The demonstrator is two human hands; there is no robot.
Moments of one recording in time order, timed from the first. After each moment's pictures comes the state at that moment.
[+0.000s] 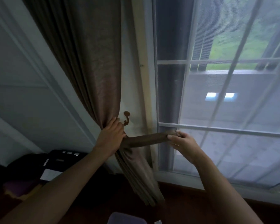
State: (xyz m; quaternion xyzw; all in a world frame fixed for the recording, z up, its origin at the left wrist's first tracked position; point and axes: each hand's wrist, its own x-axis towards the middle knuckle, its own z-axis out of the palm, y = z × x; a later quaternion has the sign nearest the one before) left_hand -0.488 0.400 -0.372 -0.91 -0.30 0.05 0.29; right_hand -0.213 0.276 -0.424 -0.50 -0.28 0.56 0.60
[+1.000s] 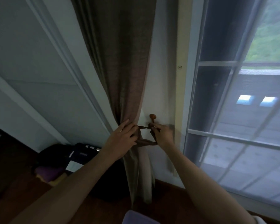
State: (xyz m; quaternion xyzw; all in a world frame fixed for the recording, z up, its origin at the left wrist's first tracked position) left_hand -0.542 0.429 -0.367 -0.92 -0.27 0.01 0.28; right_hand -0.349 0.426 -0.440 -0.65 -0.45 0.35 0.49
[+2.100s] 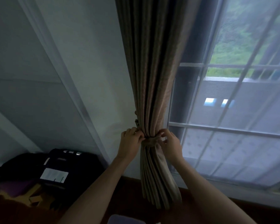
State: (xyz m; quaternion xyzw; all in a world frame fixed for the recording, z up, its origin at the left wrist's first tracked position) left_hand -0.482 0.379 -0.420 -0.87 -0.42 -0.27 -0.06; right_hand -0.313 0.302 -0.439 -0.73 -0.52 0.14 0.43
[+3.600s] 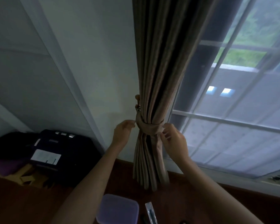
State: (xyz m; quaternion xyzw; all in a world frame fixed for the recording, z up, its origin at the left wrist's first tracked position) left_hand -0.495 0.399 -0.445 -0.59 -0.52 -0.32 -0.52; right_hand -0.313 0.285 -0.453 -0.72 -0.57 0.07 0.40
